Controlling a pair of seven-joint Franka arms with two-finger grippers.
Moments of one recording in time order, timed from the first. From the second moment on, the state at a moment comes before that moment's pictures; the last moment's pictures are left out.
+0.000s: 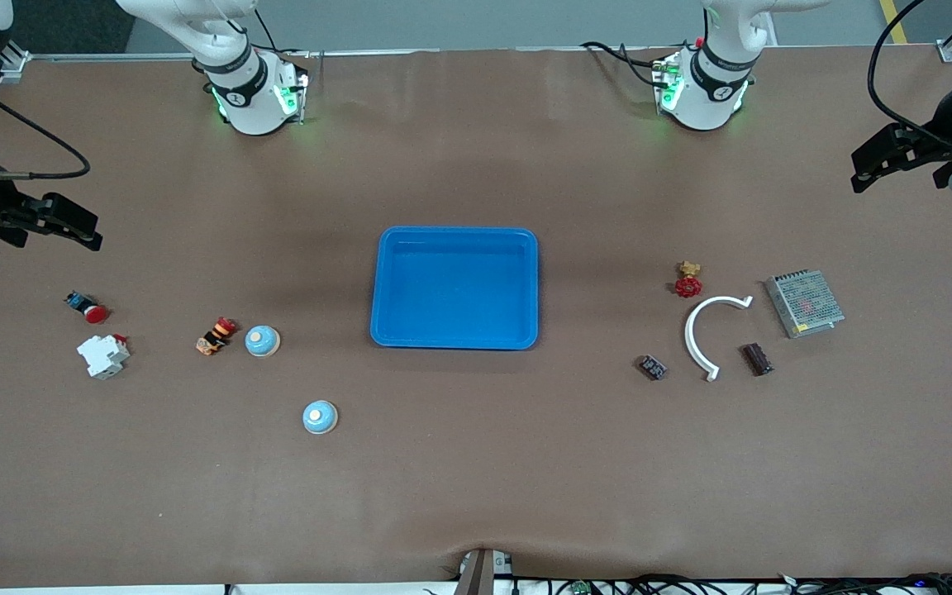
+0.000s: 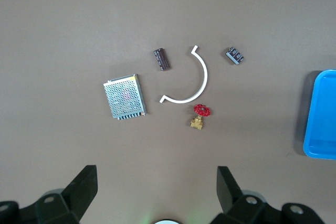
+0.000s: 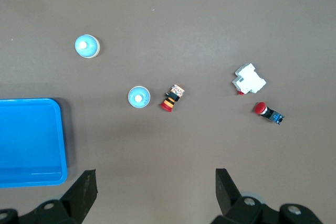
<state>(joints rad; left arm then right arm) 0.00 -0.06 -0.09 -1.55 0.05 1.47 -0.10 -0.02 0.07 0.07 -1.47 -0.03 1.52 0.10</state>
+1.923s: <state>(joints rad) 0.01 -0.06 -0.09 -1.53 0.05 1.48 -0.10 -0.03 0.05 0.03 -1.42 0.05 1.50 0.11</state>
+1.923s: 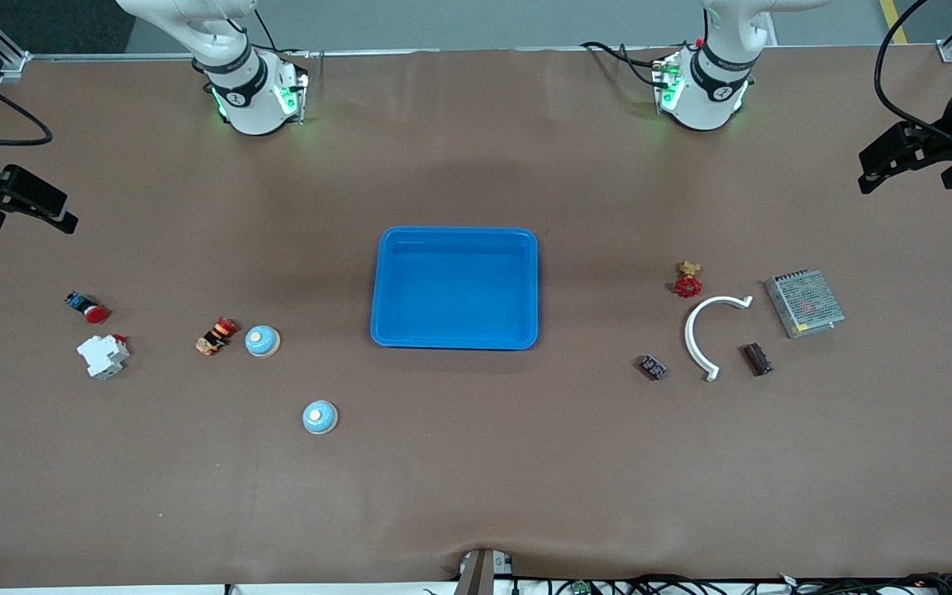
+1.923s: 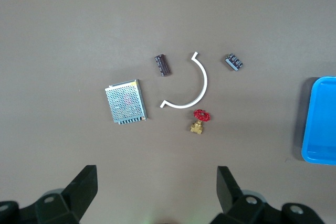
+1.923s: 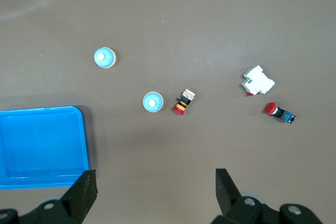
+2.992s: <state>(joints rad) 0.00 -0.05 -0.10 -1.52 0.05 1.48 -0.10 -0.03 0.05 0.03 -1.42 0.03 1.52 0.10</state>
